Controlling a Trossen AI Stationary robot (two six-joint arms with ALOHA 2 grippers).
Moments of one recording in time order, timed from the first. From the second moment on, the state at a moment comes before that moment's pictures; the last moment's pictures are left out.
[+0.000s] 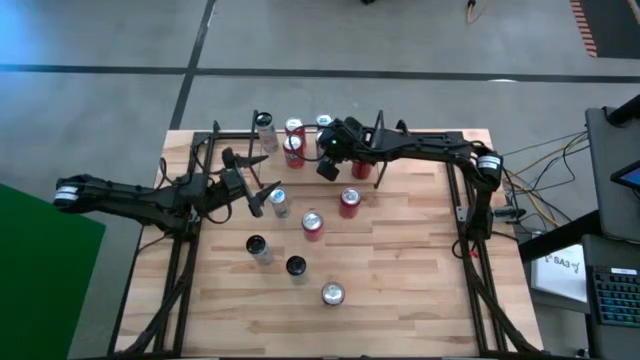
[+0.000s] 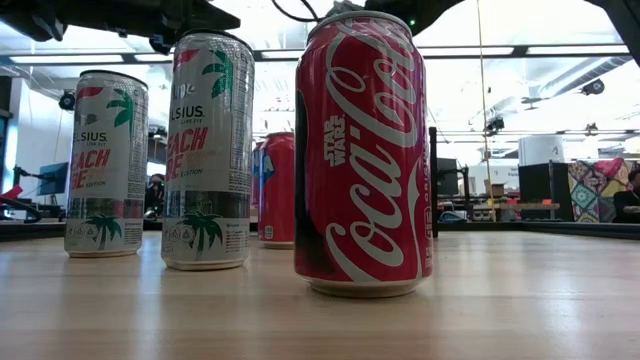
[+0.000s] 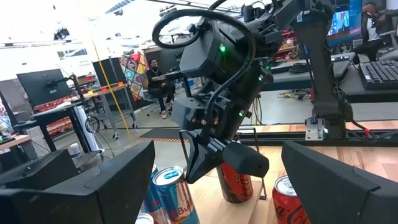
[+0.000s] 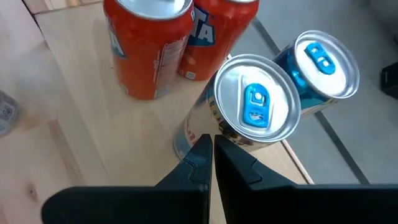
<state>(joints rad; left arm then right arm) -0.02 0.81 0.45 0.49 -0.49 0.28 -0.34 1.87 1.59 -0.54 0.30 -0.02</state>
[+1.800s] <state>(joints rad) -0.30 0.93 0.77 -0.06 -0.49 -0.05 0.18 1.56 1.52 -0.72 0.29 0.03</state>
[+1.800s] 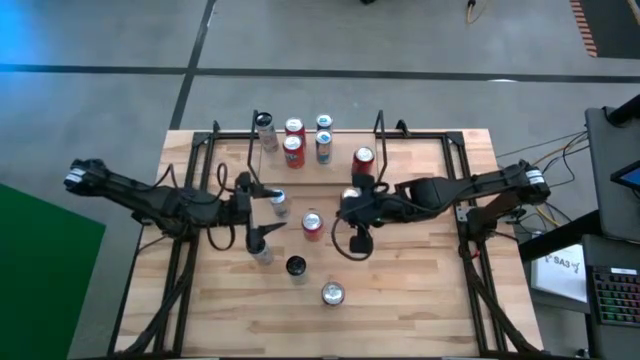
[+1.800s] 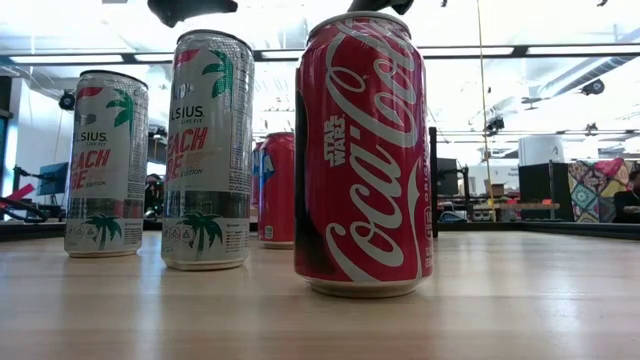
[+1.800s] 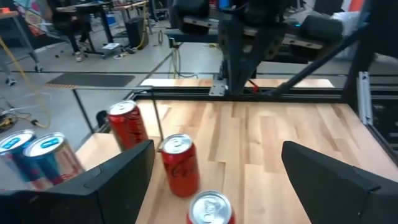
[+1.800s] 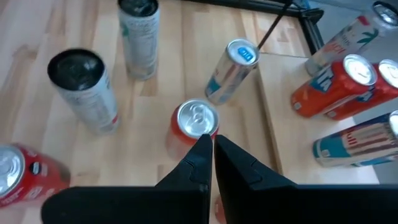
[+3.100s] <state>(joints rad) -0.61 1.20 1.11 -0.98 -0.43 -0.57 0.27 1.56 1.42 -0.69 0.29 0.09</state>
